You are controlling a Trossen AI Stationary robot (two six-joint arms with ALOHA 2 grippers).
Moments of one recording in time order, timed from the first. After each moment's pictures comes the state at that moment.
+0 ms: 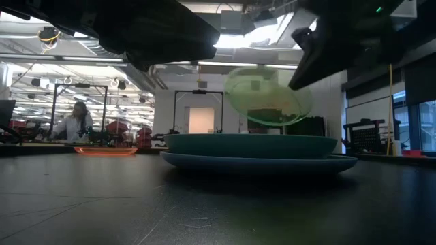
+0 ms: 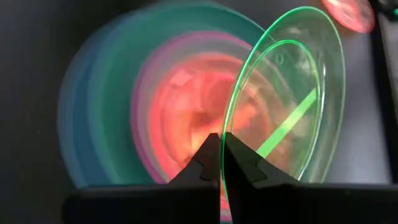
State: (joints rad) left arm -0.58 1.81 0.78 0.73 -0.71 -0.18; right arm 0.35 1.41 0.89 -0.37 0.39 -0.14
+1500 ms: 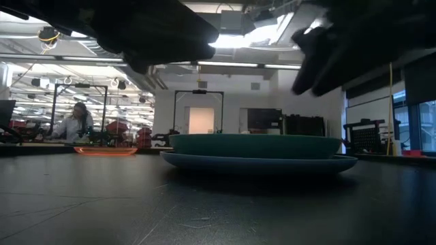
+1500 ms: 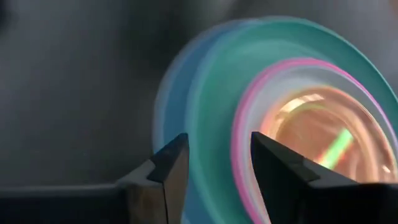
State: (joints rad) left arm -0.60 1.81 0.78 0.73 -0.72 -0.23; right arm 0.47 1.55 0.97 -0.36 0.30 0.03
